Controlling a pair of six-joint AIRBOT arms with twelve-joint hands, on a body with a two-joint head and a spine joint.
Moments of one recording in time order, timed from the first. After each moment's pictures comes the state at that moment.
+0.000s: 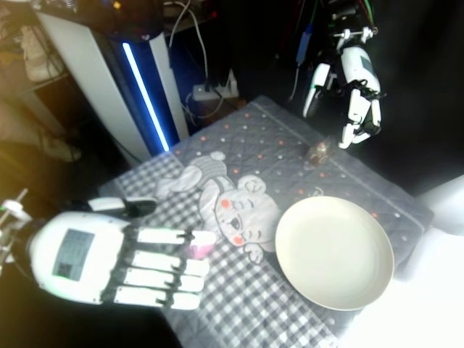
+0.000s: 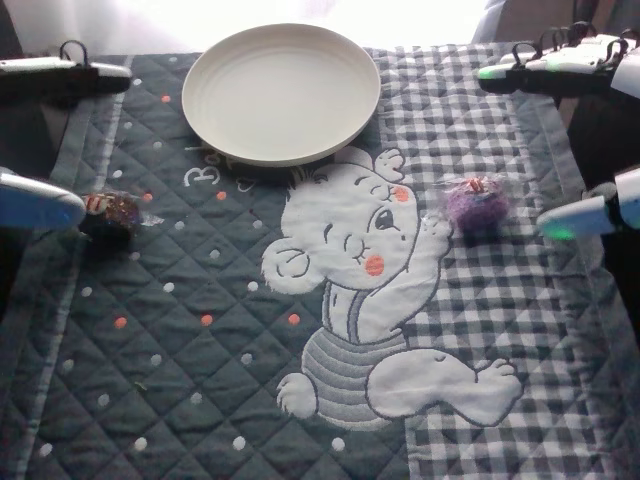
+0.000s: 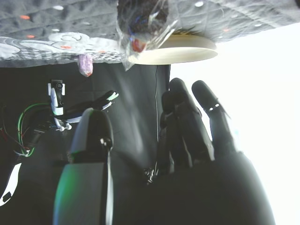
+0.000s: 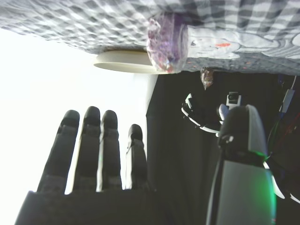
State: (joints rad) left arm 0.82 -0.87 1.24 0.28 -0.74 0.29; right arm -0.96 -0.91 1.36 -0.26 0.90 -0.21
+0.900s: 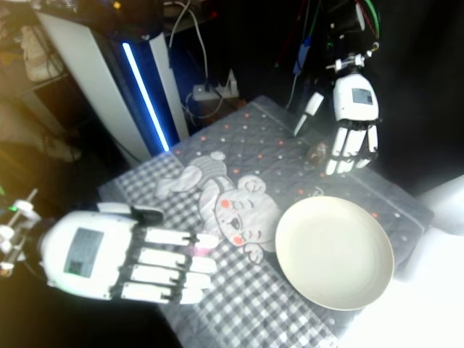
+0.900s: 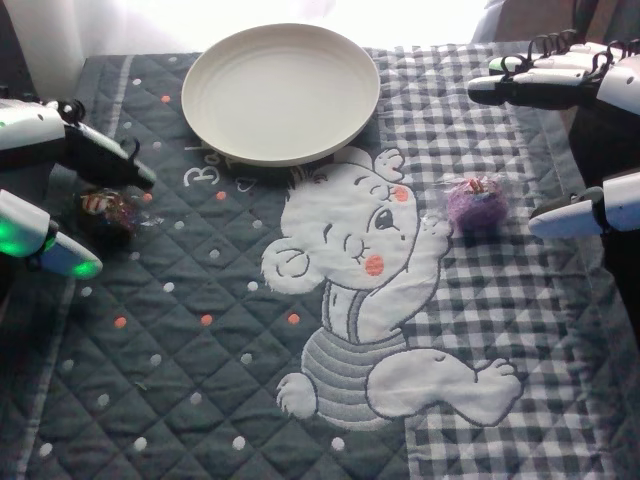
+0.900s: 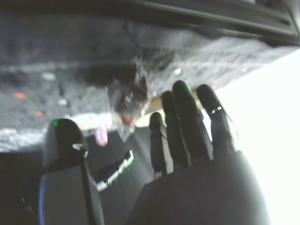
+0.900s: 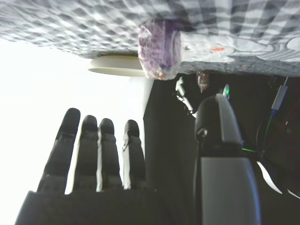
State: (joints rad) left arm 0.66 -0.99 1.33 0.67 -0.33 0.32; right arm -0.96 -0.93 1.36 -0.27 0.90 -0.21
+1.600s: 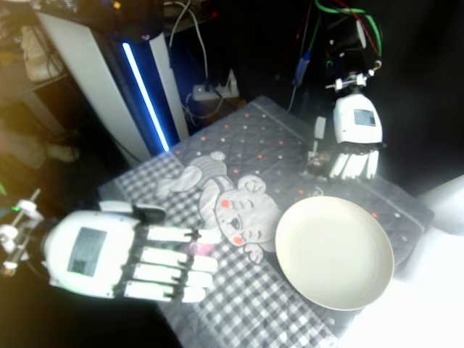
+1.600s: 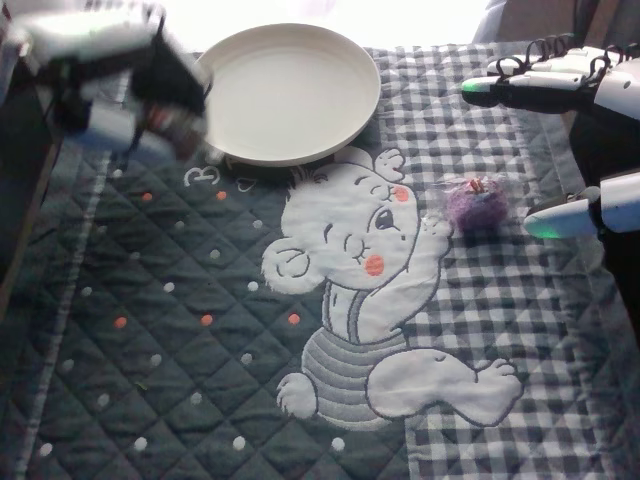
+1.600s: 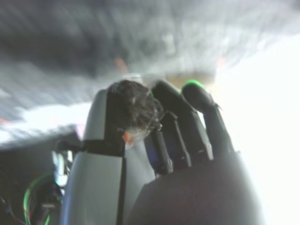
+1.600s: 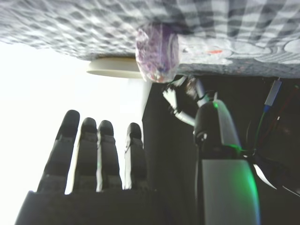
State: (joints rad) left arm 0.46 -1.20 1.50 0.65 -0.34 0.32; right arm -0.96 -0.93 1.36 -0.28 0.89 -0.21
